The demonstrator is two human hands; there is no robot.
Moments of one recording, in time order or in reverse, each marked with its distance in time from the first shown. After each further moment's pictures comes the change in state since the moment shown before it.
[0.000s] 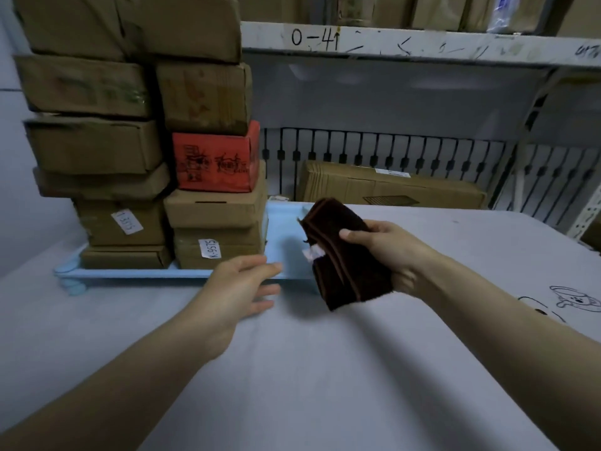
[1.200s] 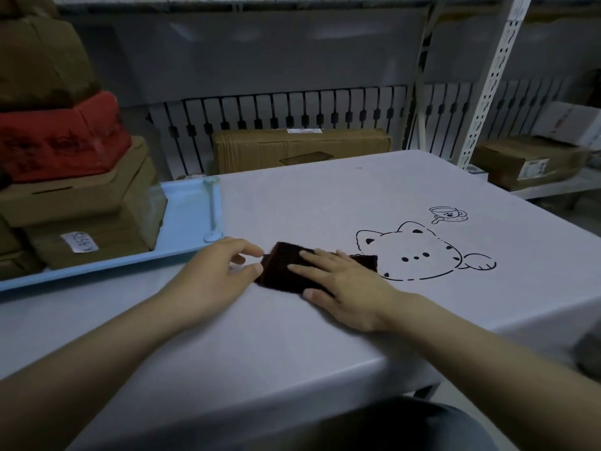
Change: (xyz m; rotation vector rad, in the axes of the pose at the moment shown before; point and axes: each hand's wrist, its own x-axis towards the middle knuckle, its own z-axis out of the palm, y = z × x) left_hand -0.016 -0.026 0.100 0.958 -0.288 0.592; right_hand -0.058 0.128 -0.122 -1.441 -0.085 -0.393
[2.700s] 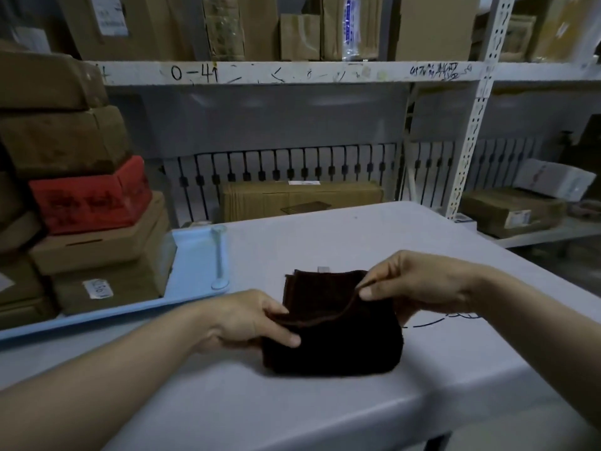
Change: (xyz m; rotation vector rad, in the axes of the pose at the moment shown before) left_hand 0.013 0.041 -0.014 -0.414 -0.664 -0.263; right_hand -0.050 0.024 -0.130 0.962 -0.167 0.334
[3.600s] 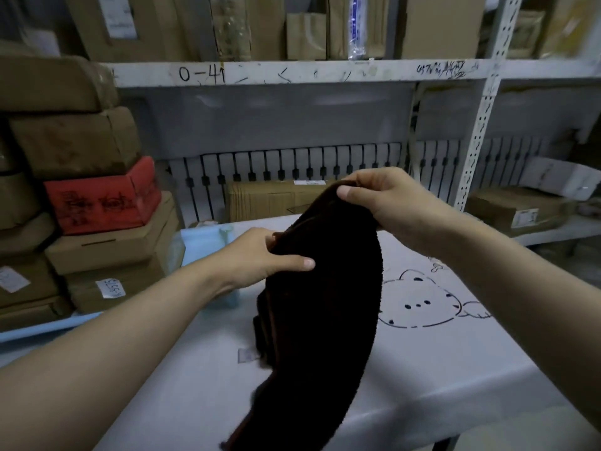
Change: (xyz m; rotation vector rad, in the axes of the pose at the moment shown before) left_hand -0.005 0.043 -0.036 0.036 0.334 0.330; right_hand 0.019 -0.083 0.008 0.046 0.449 -0.444
